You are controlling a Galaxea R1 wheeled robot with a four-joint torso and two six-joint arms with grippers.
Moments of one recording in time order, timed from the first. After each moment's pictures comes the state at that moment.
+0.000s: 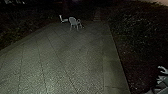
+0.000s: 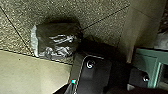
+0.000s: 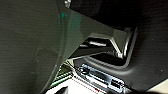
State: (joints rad) left arm 0.78 2.61 -2.56 -0.69 0.64 0.40; right arm -1.52 2.84 -2.28 0.02 0.10 -0.18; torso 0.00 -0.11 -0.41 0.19
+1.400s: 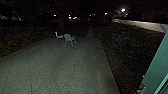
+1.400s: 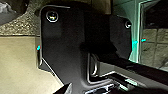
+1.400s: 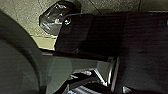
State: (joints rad) left arm 1.24 2.81 -2.59 -0.68 0.52 0.63; right arm -1.55 2.90 -2.38 0.02 0.11 -0.18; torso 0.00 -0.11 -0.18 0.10
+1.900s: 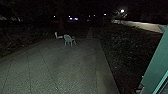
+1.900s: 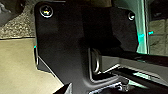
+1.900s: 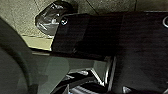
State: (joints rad) left arm 1.34 2.91 -2.65 -0.68 0.34 0.74; right arm -1.55 2.94 -2.45 0.03 0.11 -0.17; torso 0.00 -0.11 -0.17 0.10
